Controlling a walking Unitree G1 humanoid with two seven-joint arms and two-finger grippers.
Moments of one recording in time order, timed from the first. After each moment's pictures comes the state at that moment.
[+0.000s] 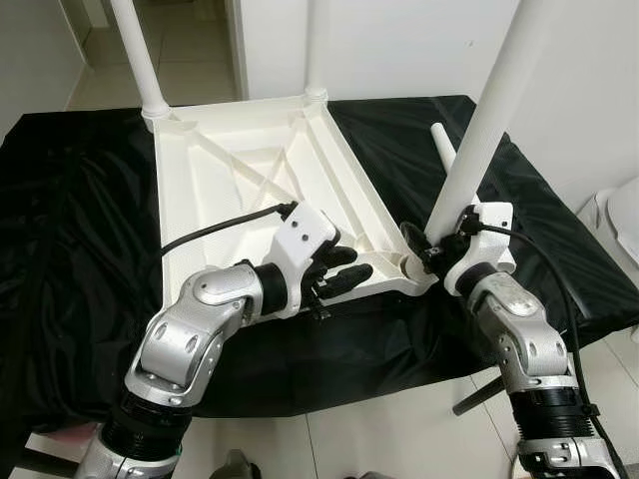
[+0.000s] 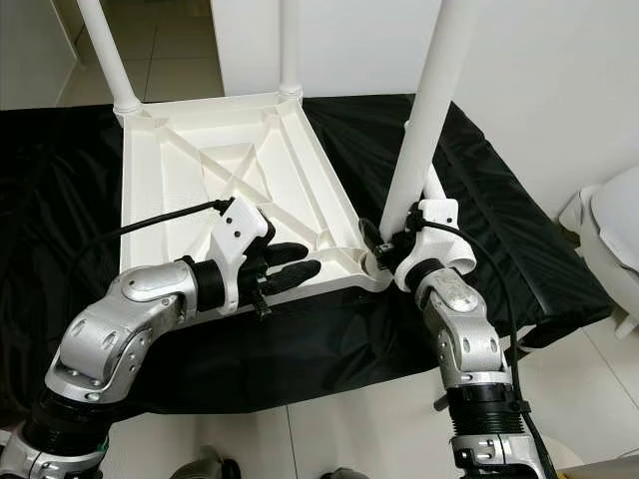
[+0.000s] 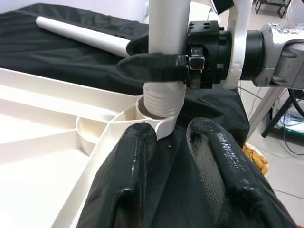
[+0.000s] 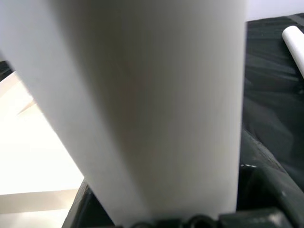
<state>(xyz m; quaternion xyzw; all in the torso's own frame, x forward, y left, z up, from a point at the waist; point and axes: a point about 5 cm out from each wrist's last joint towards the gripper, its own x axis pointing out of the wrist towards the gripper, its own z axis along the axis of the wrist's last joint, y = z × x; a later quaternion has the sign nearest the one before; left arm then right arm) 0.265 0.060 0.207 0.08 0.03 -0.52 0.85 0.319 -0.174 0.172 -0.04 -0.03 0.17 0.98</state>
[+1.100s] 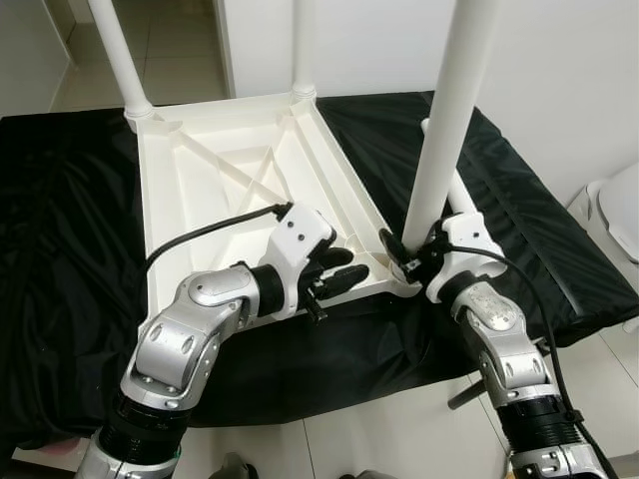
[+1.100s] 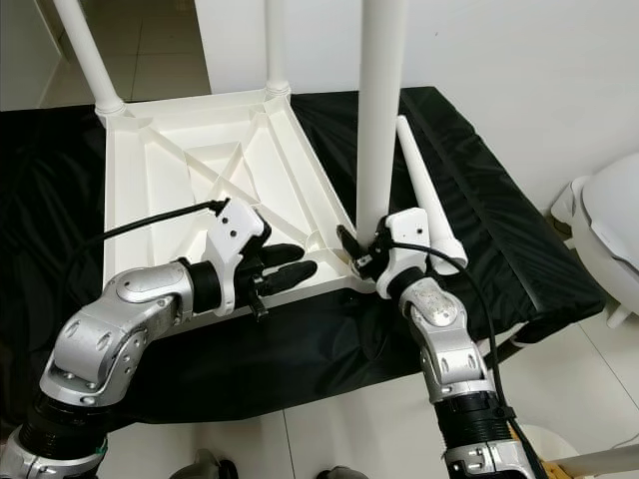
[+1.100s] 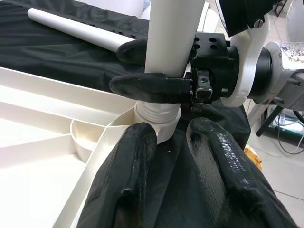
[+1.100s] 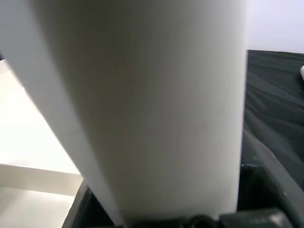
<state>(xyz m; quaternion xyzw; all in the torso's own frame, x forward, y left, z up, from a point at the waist) 0.263 0.064 0.209 0.07 0.04 -0.52 0.85 0.311 -0.149 0.163 -0.13 -0.08 0.23 0.96</state>
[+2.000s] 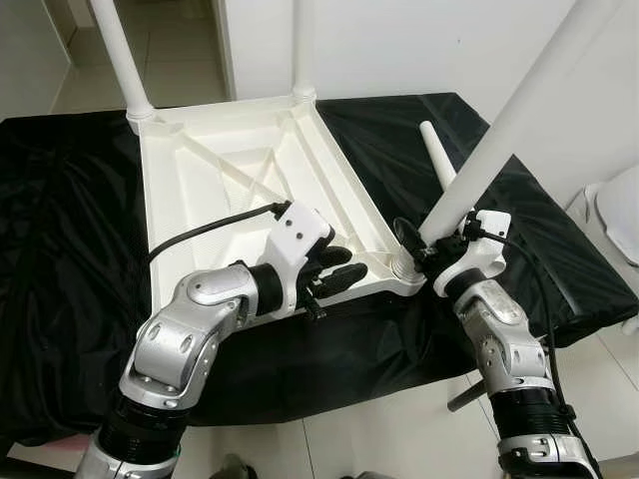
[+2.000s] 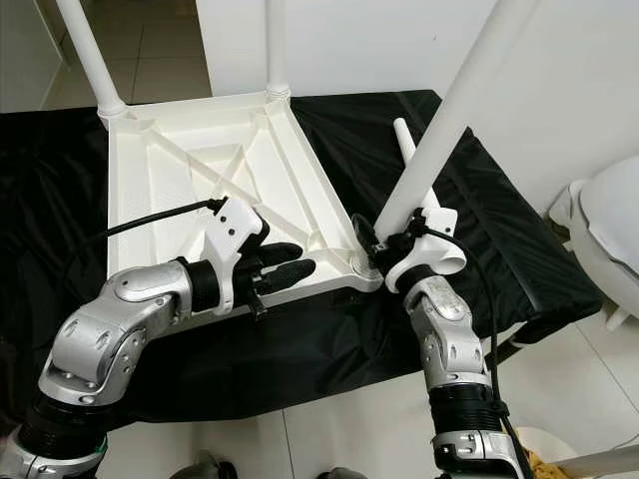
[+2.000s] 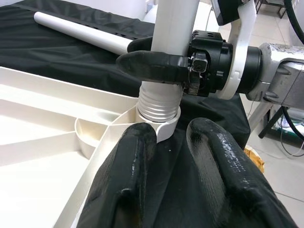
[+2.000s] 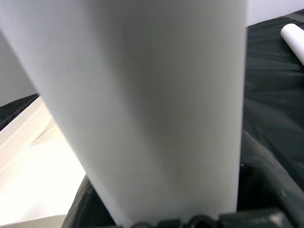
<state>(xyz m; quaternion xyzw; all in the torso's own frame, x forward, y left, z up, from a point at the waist) 0.264 0.067 0.211 0.07 0.04 -0.51 0.86 0.324 -0.169 0.156 0.04 -0.05 0.17 0.98</state>
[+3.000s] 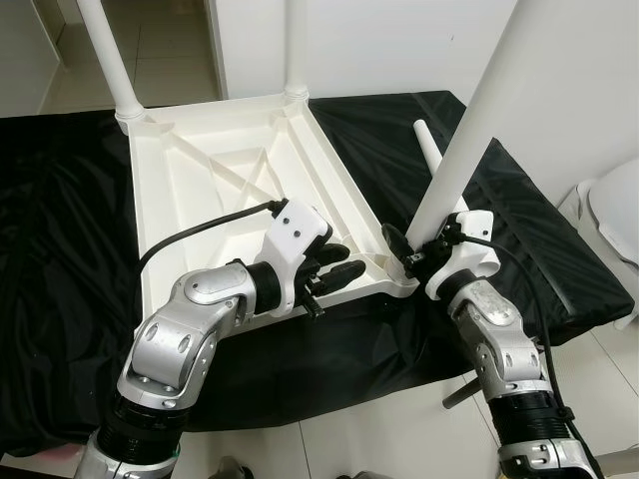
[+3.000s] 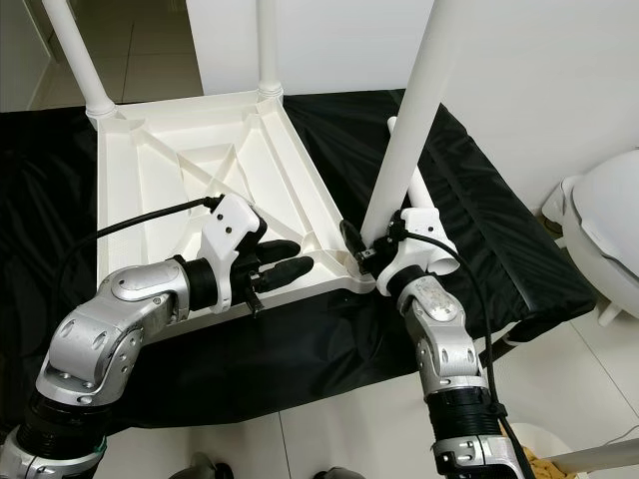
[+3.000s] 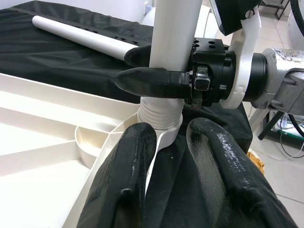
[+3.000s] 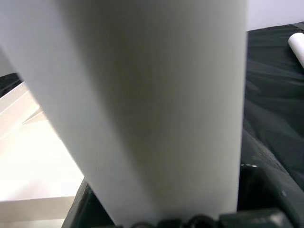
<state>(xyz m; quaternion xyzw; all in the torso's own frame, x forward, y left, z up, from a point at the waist) 0.264 0.067 0.213 0.07 0.03 -0.51 0.86 0.319 -0.155 0.159 -0.02 -0.05 0.20 0.98</state>
